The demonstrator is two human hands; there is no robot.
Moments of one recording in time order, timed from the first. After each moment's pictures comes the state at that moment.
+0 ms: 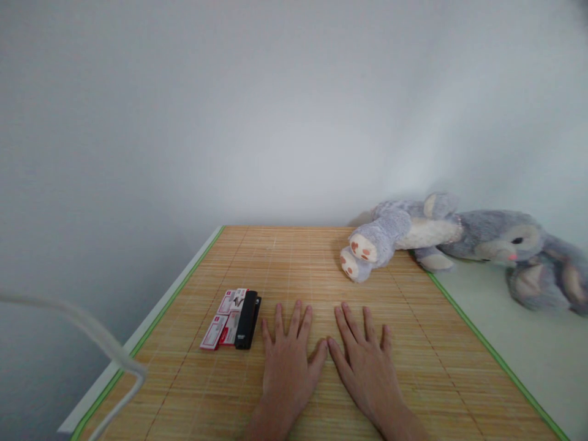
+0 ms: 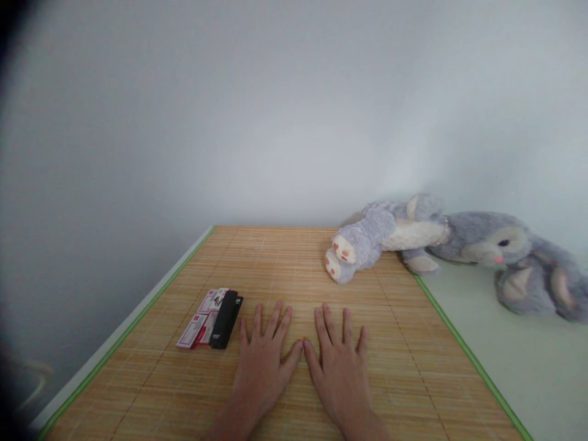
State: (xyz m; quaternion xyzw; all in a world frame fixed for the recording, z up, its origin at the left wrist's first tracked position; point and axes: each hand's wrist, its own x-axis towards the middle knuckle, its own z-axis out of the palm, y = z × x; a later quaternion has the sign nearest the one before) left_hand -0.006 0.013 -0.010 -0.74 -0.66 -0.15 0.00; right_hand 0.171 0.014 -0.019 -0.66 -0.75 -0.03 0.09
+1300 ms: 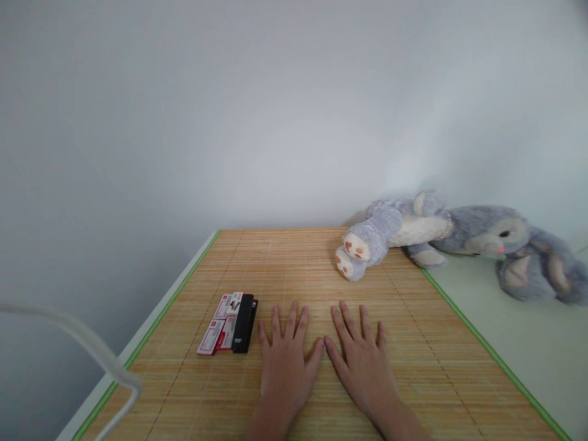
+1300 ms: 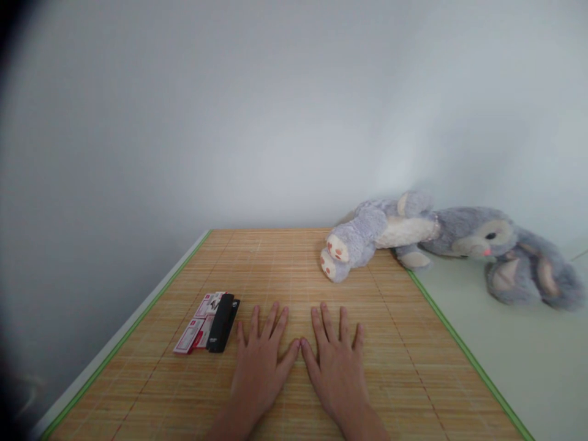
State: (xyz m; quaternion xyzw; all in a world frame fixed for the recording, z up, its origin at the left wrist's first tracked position) left_hand -0.006 0.014 -0.011 -0.73 -0.66 -0.16 0.01; right_hand 0.172 0.014 -0.015 -0.66 -0.75 -0.02 0.10
